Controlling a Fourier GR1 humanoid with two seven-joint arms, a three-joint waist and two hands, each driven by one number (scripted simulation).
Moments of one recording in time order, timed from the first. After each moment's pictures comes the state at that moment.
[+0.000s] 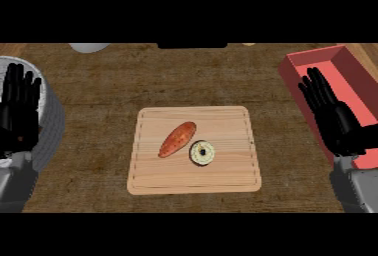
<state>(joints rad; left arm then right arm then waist) -0.23 0.45 0.03 -1.40 0.42 0.32 -0.16 -0.23 -0.32 0.01 -1.48 -0.25 0.02 -0.03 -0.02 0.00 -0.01</state>
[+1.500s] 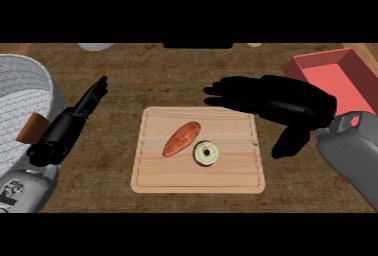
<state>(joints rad) -0.24 0.52 -0.29 -1.51 0.16 0.06 -0.12 -0.71 -0.59 0.47 -1.56 0.41 0.48 -0.33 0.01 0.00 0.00</state>
